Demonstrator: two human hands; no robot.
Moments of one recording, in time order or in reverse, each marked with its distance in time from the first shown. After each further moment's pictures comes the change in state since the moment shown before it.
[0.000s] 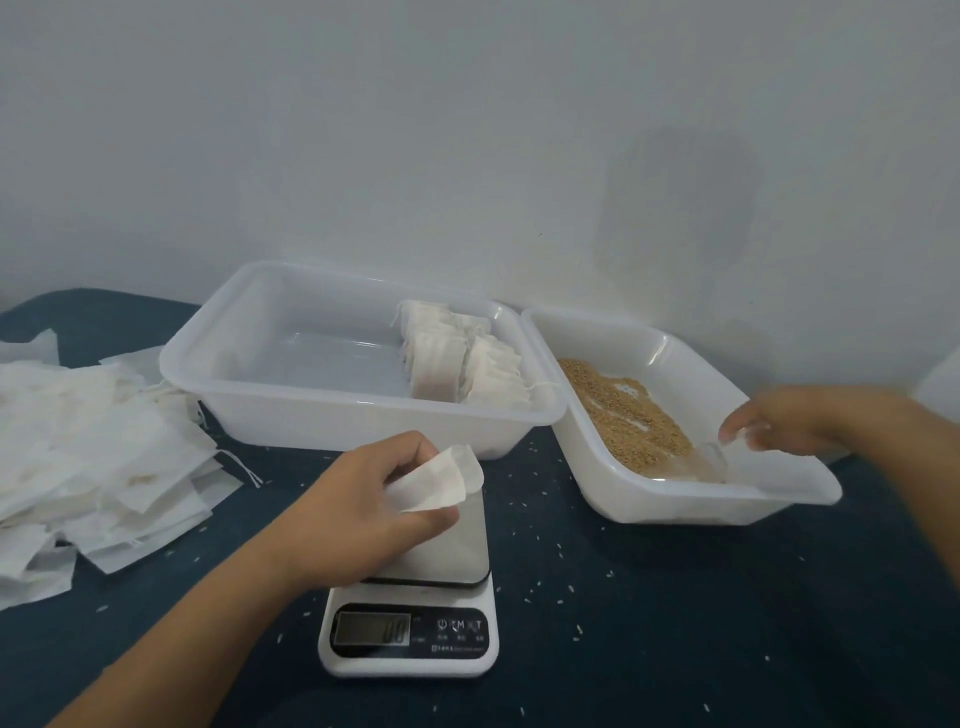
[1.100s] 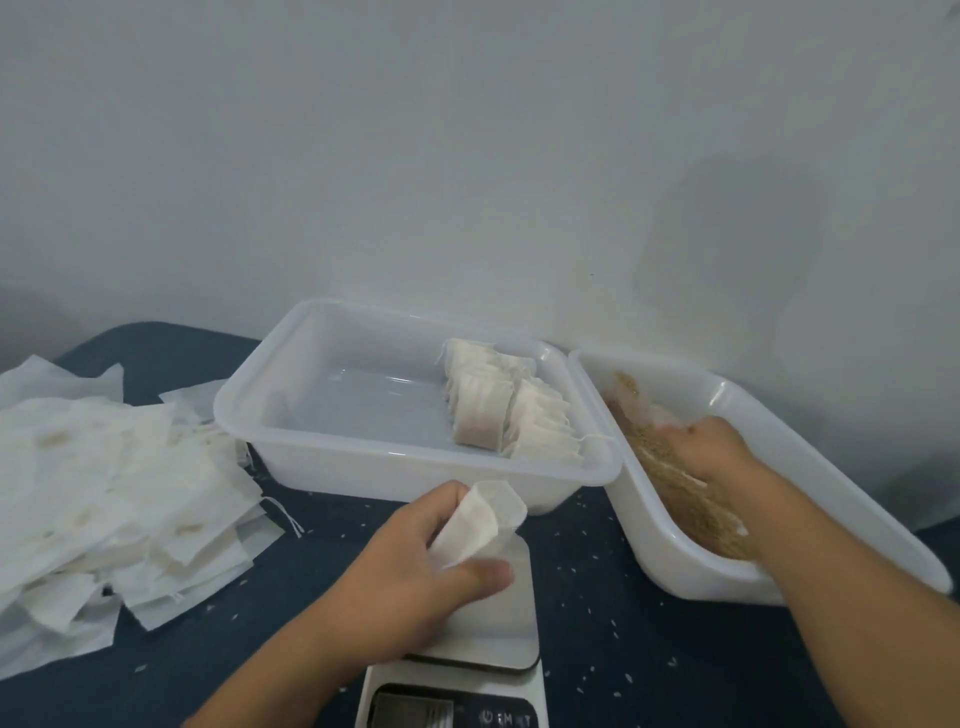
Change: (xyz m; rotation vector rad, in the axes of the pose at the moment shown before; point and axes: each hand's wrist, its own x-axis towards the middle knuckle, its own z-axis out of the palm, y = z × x) left_hand 0.002 0.000 0.003 -0.363 0.008 -0.149; right_hand 0.093 -0.129 0.014 0.940 0.441 0.149
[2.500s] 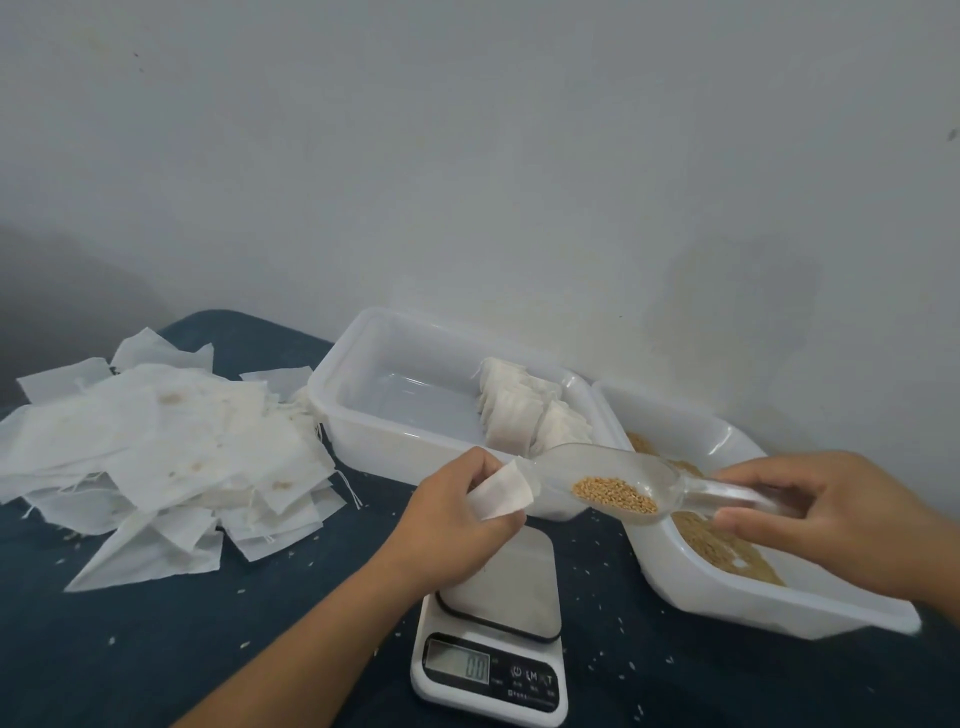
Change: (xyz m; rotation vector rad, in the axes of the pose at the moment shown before) left_hand 0.003 -0.008 -0.007 0.132 0.272 0.092; right_hand -0.216 -0.056 -0.133 -0.174 -0.257 -0.664
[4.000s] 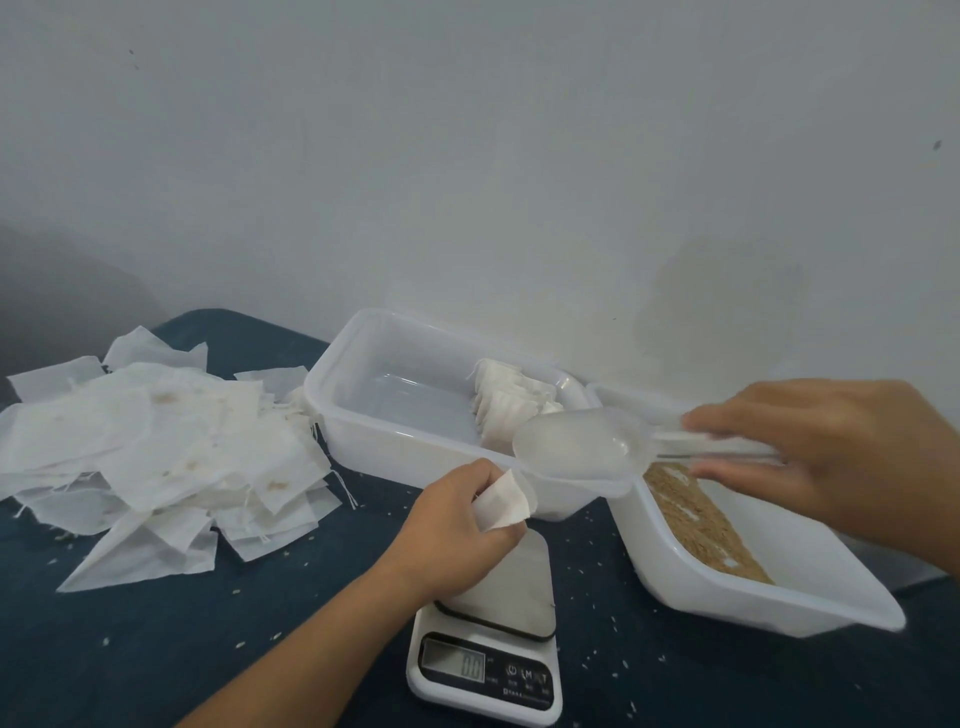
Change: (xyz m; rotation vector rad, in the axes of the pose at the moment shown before) left_hand -0.002 -0.004 0.006 0.079 -0.024 0.022; right_hand 0.010 -0.041 -0.026 -0.643 0.265 -0.545
